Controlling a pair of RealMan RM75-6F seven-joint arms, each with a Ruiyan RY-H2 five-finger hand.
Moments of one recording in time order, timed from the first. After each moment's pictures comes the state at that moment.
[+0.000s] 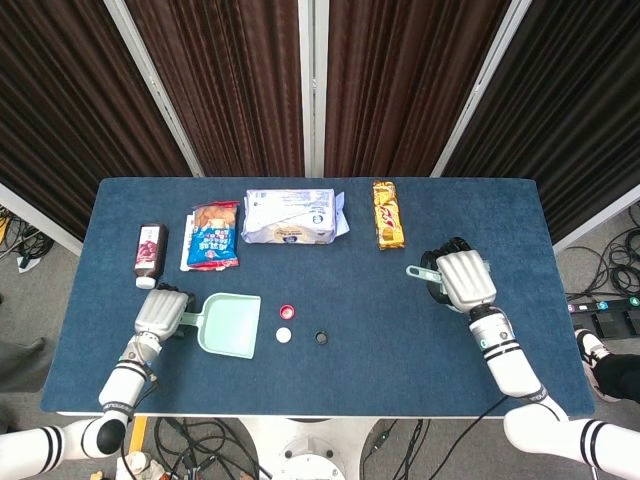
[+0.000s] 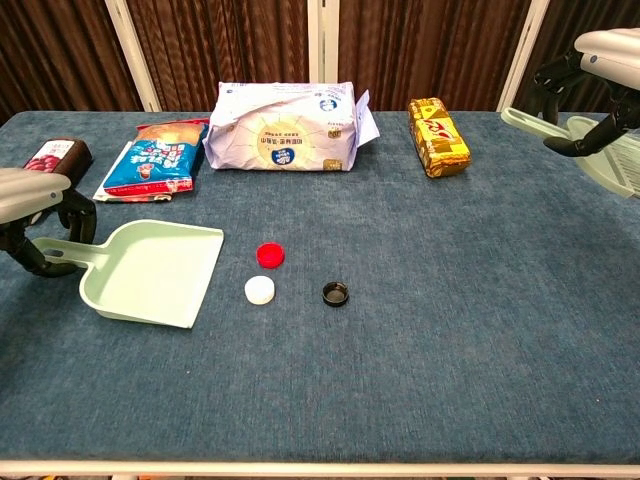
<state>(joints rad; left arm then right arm) -0.56 -1.48 -0.08 -1.52 0.93 0.99 0.54 0.60 -1.32 0.18 -1.61 -1.15 1.07 -0.36</state>
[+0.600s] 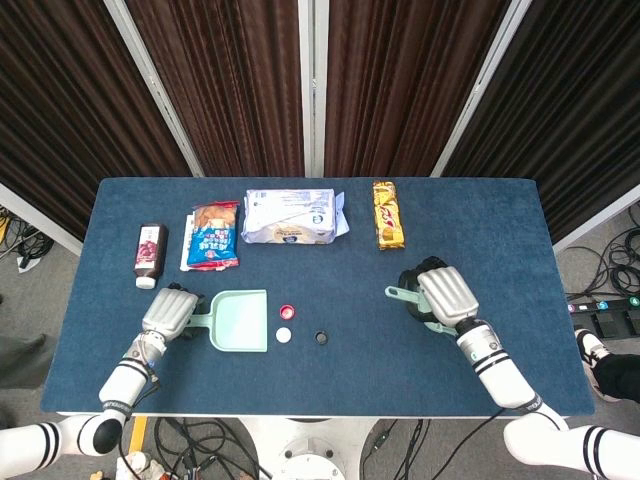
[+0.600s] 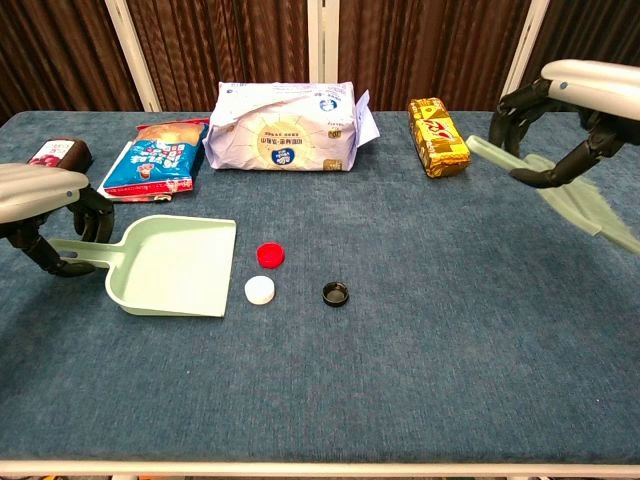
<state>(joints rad) -0.59 -1.46 -0.06 -1.52 1.03 0.93 0.47 0.61 -1.31 0.15 -1.70 -1.22 0.99 -0.20</state>
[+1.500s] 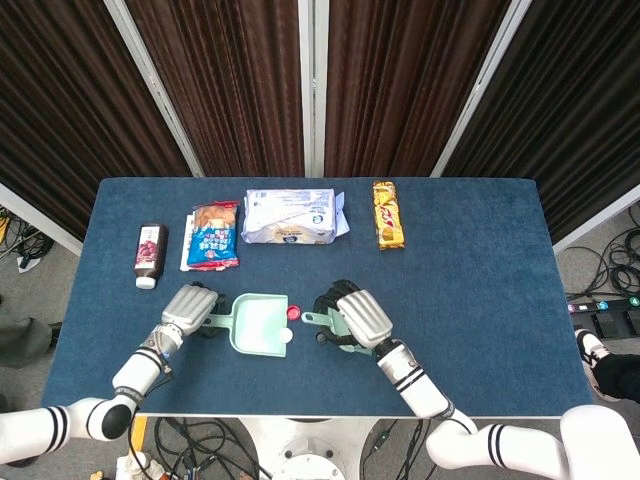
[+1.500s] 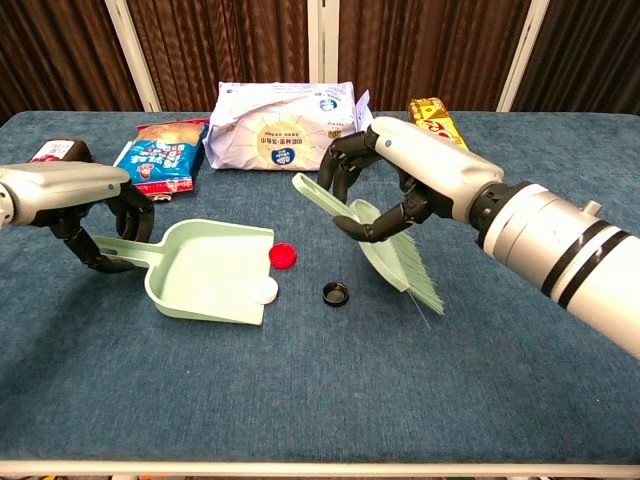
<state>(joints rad) -0.68 -1.44 -0.08 -1.56 0.98 0.82 0.39 0.66 -1.79 0.16 -1.40 -1.43 1.09 0.00</state>
